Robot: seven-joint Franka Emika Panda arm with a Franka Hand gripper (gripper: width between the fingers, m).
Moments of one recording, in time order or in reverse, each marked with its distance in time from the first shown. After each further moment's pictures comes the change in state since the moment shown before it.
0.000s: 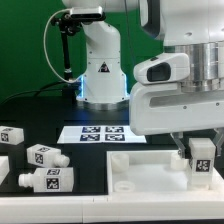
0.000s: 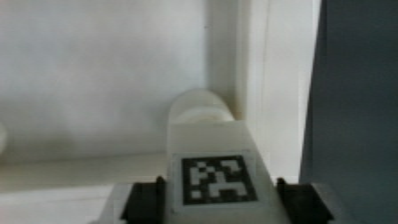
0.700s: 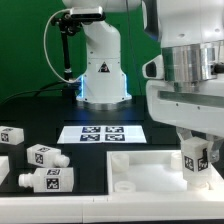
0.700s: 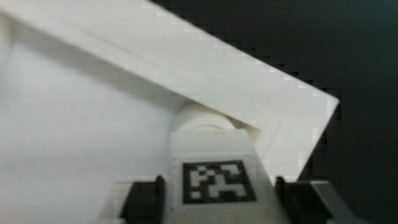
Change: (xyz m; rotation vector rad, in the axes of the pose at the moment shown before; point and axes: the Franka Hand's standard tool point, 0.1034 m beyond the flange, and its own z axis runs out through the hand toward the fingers) arm 0.000 -0.003 0.001 0.048 0.009 1.165
